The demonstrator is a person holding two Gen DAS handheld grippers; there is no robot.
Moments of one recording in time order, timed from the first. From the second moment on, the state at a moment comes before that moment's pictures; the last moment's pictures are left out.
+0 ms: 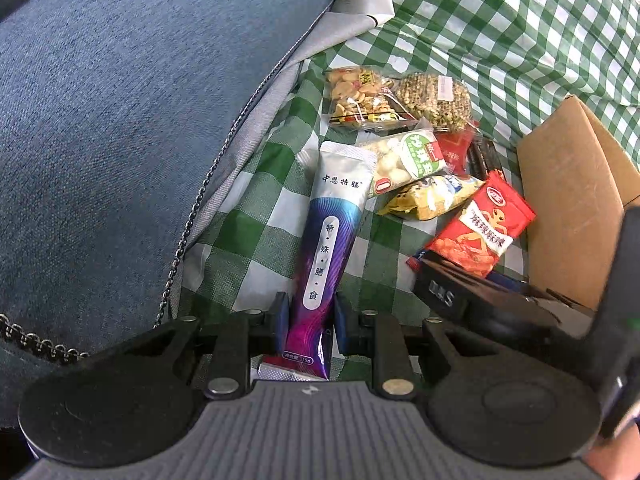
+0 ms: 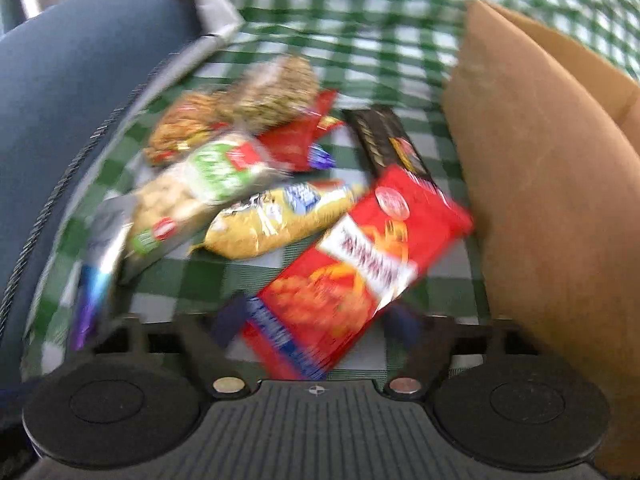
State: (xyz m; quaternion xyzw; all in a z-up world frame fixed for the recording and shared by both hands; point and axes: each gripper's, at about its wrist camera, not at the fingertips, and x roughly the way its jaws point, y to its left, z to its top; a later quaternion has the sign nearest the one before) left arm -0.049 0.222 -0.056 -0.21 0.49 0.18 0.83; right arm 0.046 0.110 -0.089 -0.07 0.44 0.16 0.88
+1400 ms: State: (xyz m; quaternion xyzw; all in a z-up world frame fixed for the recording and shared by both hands) left arm -0.029 0.194 -0.076 -0.19 0.52 0.11 0.82; right arm -0.004 0.071 -0.088 -0.14 0.44 0.28 0.84
